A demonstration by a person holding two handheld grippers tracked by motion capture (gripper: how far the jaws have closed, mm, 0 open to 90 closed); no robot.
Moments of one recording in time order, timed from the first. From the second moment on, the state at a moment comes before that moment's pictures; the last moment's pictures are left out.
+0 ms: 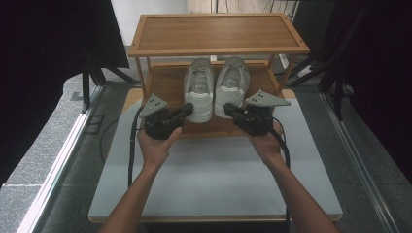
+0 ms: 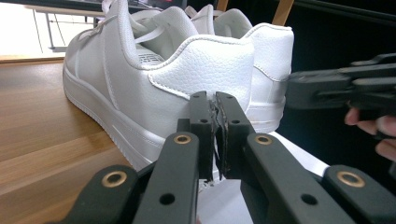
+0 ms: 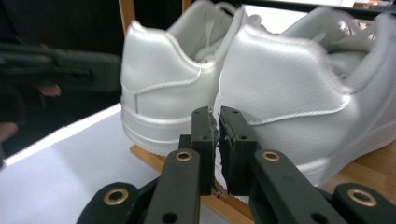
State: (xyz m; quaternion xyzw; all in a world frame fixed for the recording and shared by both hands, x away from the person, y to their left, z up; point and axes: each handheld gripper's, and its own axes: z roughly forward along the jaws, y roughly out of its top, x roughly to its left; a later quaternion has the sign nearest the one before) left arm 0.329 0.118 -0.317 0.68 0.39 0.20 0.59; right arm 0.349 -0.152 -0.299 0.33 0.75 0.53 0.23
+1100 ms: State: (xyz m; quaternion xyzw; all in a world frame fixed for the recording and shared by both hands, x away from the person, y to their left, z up) left arm 0.355 0.104 -0.318 0.66 0.40 0.21 0.60; right arm 0.352 -0.180 -0.305 0.35 0.73 0.56 0.20
